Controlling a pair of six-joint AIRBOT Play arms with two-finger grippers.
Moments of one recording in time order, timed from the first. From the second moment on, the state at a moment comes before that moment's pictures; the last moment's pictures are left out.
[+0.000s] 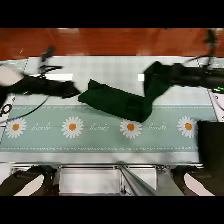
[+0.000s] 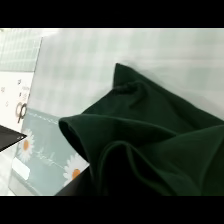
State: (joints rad) left arm -0.05 -0.99 0.94 0.90 -1.09 -1.38; right arm 0.05 -1.11 1.08 -0.56 1.02 1.28
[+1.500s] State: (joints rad) left arm 0.38 -0.68 0.60 0.68 -1.01 -1.32; right arm 0.02 -1.41 1.53 -0.86 1.41 1.43
